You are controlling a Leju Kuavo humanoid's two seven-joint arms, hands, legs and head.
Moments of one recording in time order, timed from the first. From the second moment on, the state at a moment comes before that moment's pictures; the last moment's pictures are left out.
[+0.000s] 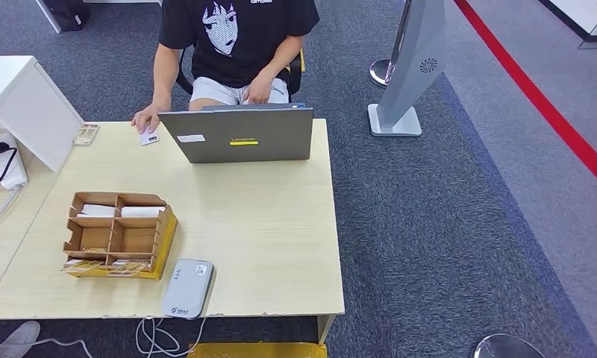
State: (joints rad) left arm 0.00 -0.30 0.50 -0.22 0.36 -0.08 -0.64; right arm 0.00 0.09 -0.19 -0.19 -0.82 -0.17 -0.43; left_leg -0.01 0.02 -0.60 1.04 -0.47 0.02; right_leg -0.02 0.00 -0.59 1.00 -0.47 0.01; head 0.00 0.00
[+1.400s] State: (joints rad) left arm 0.23 -0.16 0.78 -1.04 -0.26 -0.55 -0.70; right arm -0.01 0.03 -0.15 -0.19 -0.67 -0.03 -0.36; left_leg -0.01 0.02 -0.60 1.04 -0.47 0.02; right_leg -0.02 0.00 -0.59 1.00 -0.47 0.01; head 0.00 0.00
